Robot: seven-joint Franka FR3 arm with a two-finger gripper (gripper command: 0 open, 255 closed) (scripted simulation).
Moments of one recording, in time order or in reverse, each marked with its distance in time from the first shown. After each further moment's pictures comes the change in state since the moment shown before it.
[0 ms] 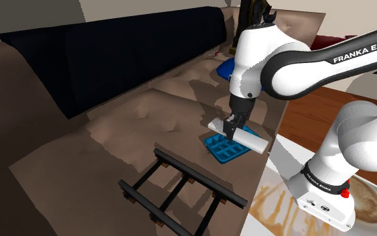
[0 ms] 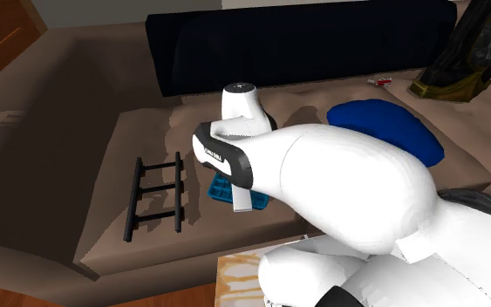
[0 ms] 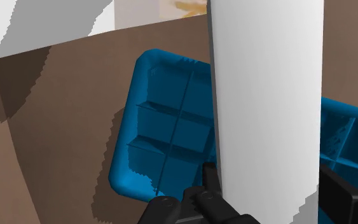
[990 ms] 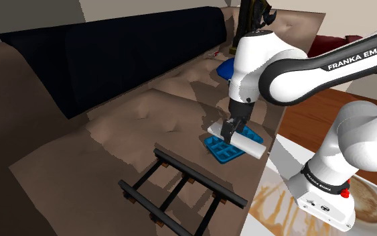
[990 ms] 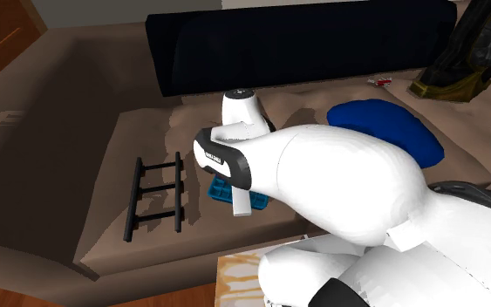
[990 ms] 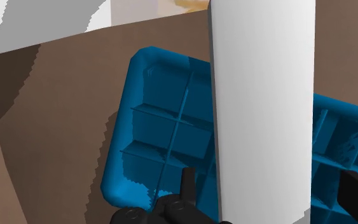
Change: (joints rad) arm 0.002 0.022 0.008 -0.026 0.006 0.048 -0.001
